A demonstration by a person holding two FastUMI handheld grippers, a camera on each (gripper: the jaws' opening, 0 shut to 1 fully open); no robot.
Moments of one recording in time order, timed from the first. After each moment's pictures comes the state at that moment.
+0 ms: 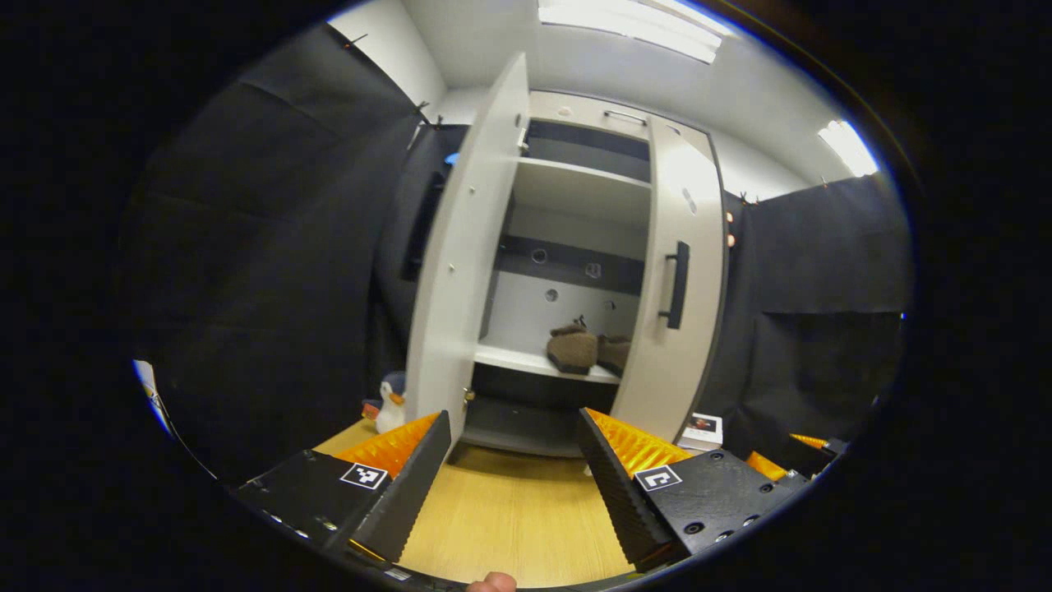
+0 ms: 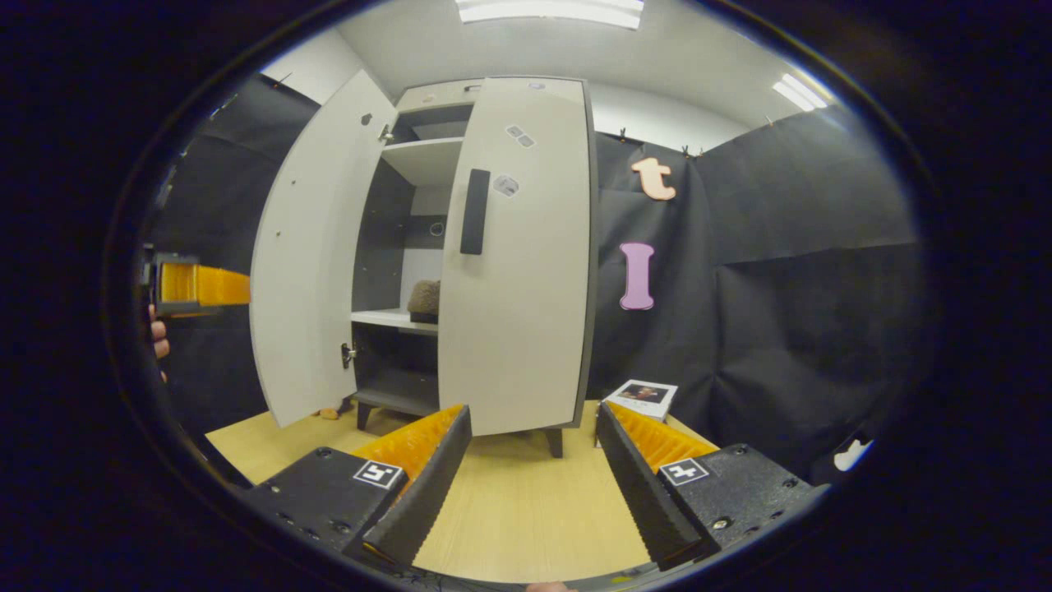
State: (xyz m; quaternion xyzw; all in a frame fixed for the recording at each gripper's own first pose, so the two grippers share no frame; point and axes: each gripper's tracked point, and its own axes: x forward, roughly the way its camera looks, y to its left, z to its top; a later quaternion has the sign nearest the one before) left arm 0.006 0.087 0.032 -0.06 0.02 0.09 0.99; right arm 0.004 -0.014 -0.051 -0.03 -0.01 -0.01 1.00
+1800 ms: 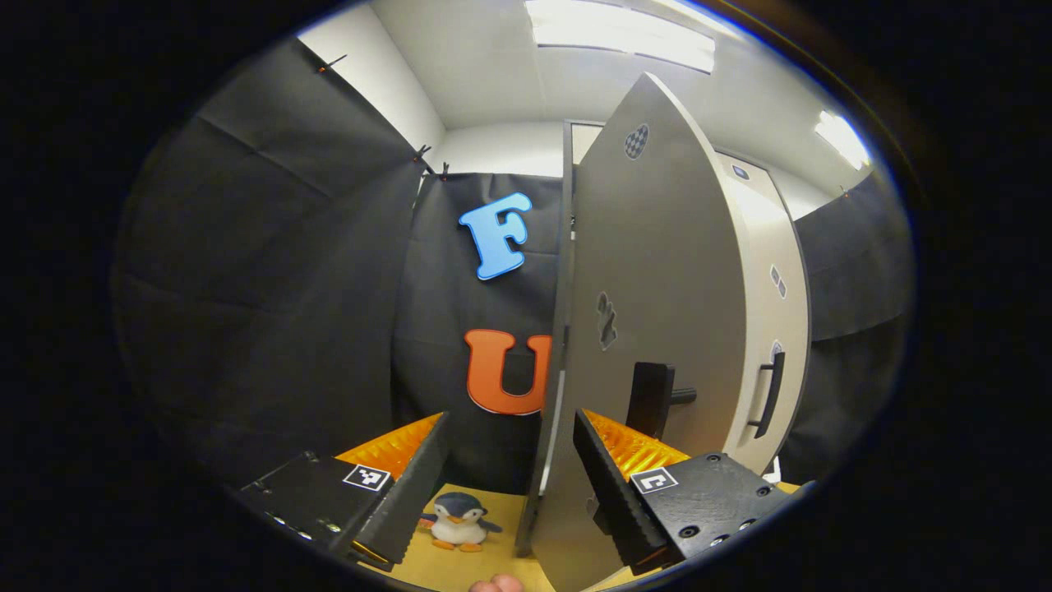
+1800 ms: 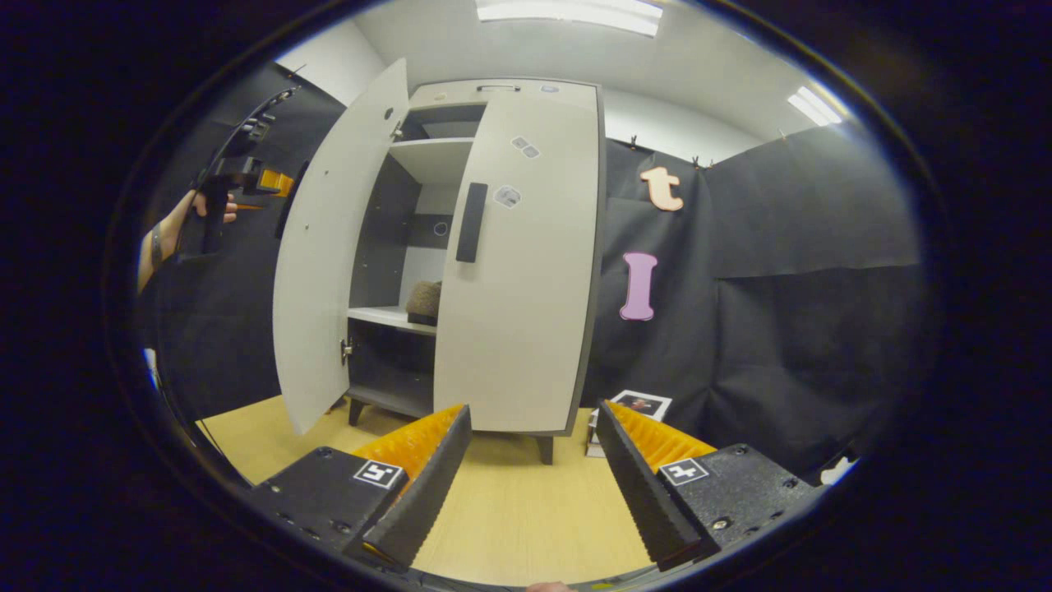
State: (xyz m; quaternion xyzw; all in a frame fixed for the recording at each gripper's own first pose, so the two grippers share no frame) left arm 0.134 0.165 0.147 -0.01 -0.03 0.07 1.00; right arm -0.003 -0.027 -0.048 -0.05 -0.02 -0.01 1.00
